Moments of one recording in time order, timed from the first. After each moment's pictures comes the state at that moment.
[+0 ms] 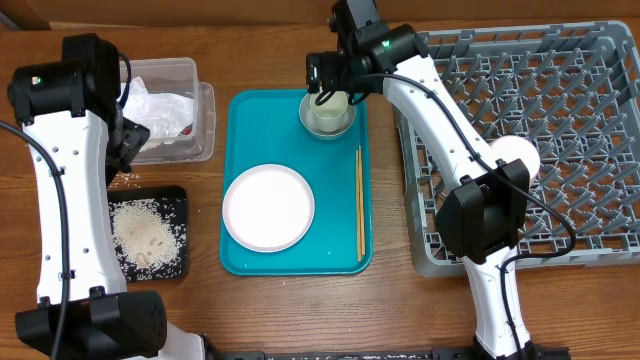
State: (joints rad) left arm 0.17 1.71 1.88 -1.69 -0.39 -1.02; right arm 0.45 2.33 2.33 -1.00 -0.13 0.38
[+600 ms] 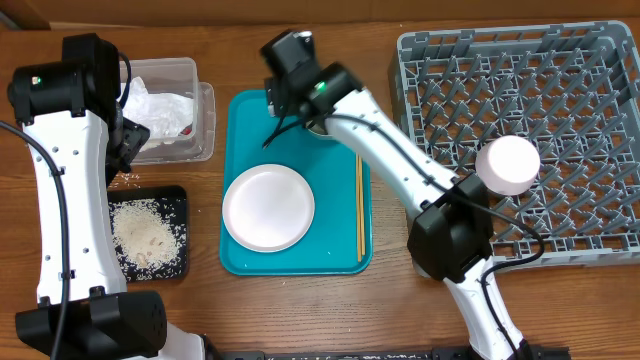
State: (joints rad) left arm 0.17 1.71 1.88 -1.69 -0.39 -1.02; right arm 0.69 2.33 2.26 -0.89 0.26 0.47
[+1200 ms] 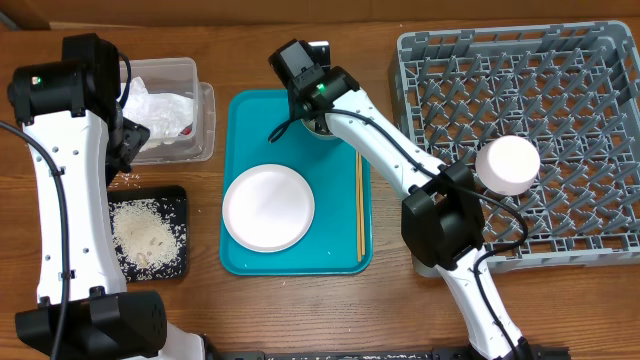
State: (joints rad) left arm 0.17 1.71 1.88 -1.69 -0.39 -1.02; right arm 0.64 2.43 2.25 -0.89 0.34 0.50
